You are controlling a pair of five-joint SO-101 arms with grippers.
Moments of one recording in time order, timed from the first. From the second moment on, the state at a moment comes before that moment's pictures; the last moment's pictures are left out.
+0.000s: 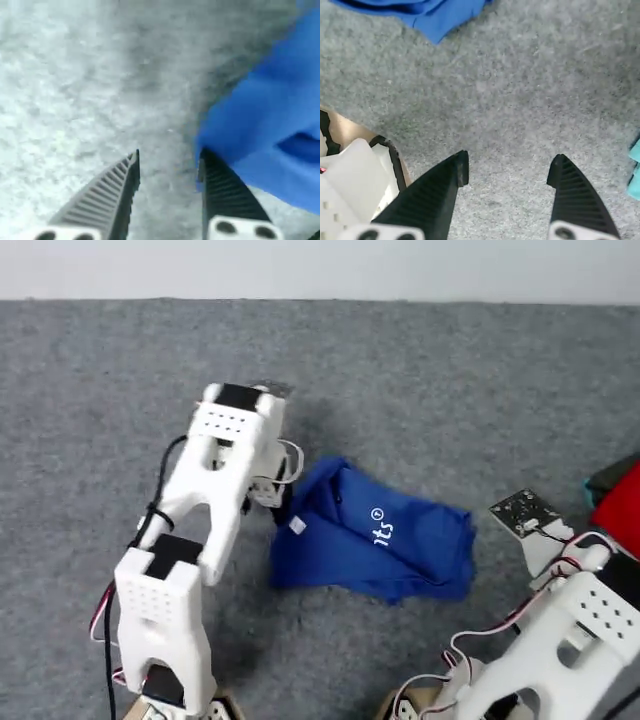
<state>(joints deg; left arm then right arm) 11.3 30.0 -15.0 99.1 9.2 40.8 -40.3 46.9 87.6 70.9</state>
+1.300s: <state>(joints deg) 19.3 28.6 0.4 94.0 3.6 40.5 -40.3 46.9 87.6 70.9</state>
